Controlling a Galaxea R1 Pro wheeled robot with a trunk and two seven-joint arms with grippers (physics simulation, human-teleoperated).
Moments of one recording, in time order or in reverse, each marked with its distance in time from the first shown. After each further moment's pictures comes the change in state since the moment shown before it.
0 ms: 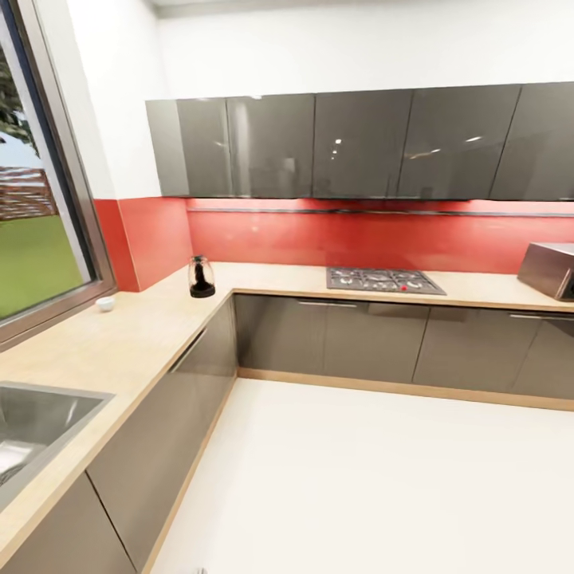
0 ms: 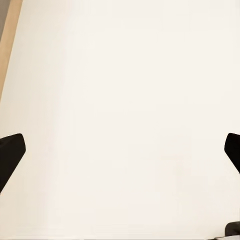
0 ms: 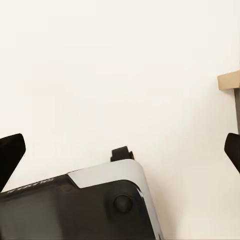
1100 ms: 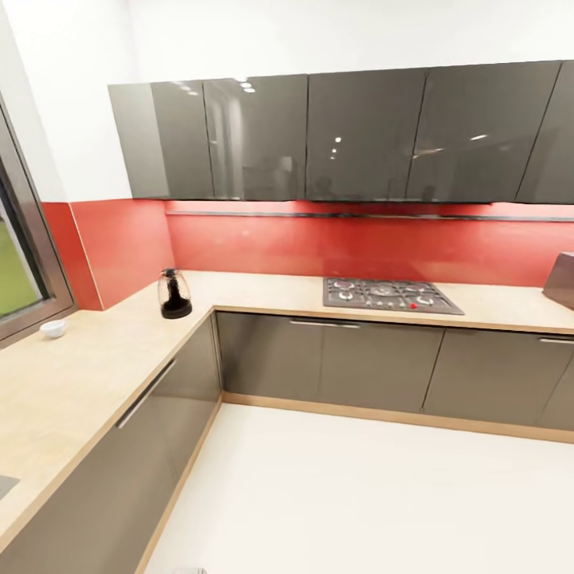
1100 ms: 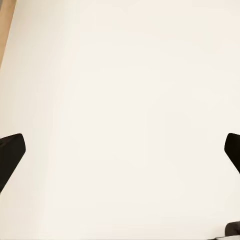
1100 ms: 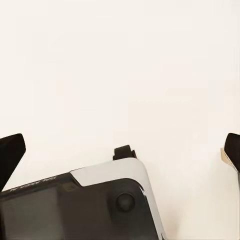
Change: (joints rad) left arm 0.000 0.000 0.000 0.000 0.000 0.000 0.000; right arm 0.002 0.006 0.000 0.000 -0.001 0.001 0.001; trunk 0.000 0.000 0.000
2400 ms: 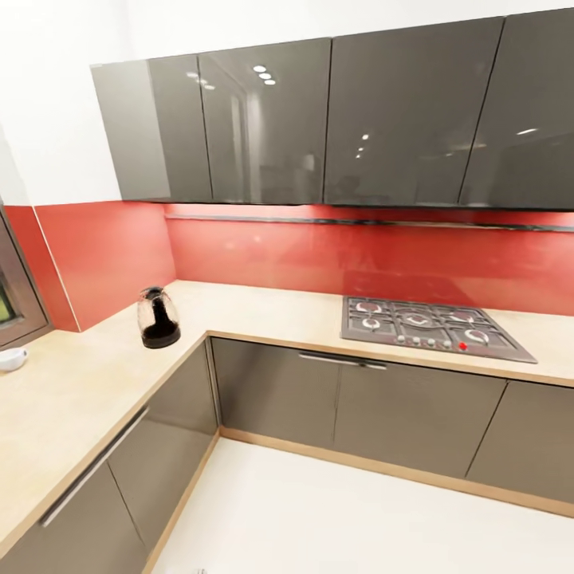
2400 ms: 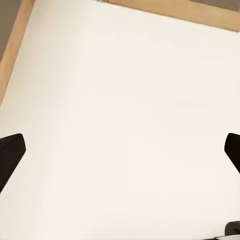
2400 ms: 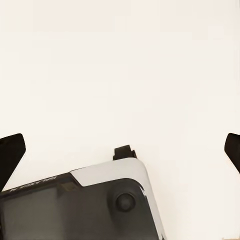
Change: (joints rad) left arm 0.002 0.000 0.000 0.000 0.000 0.000 0.000; right arm 0.000 0.000 0.000 0.000 -0.001 0.000 0.000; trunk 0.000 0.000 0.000
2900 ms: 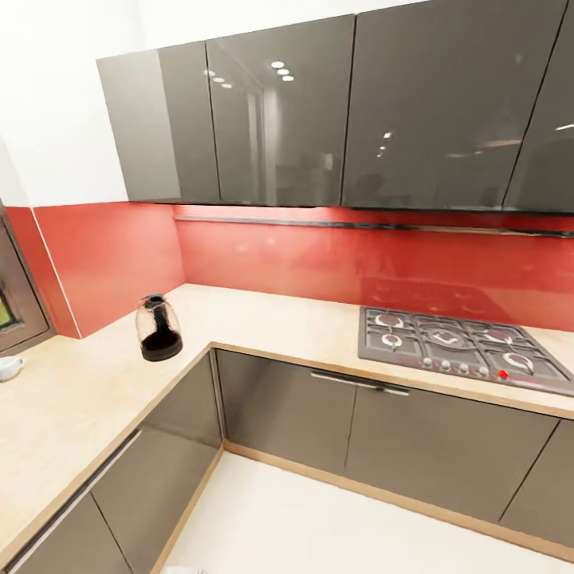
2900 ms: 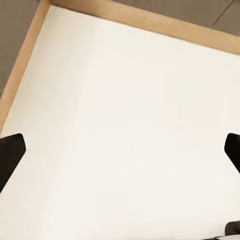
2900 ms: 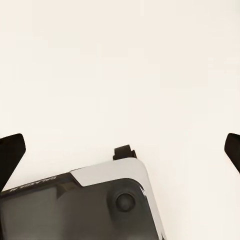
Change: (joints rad) left arm 0.000 0.000 0.000 0.000 0.000 0.000 0.000; right arm 0.000 0.000 0.000 0.000 0.000 0.000 0.000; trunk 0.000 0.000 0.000
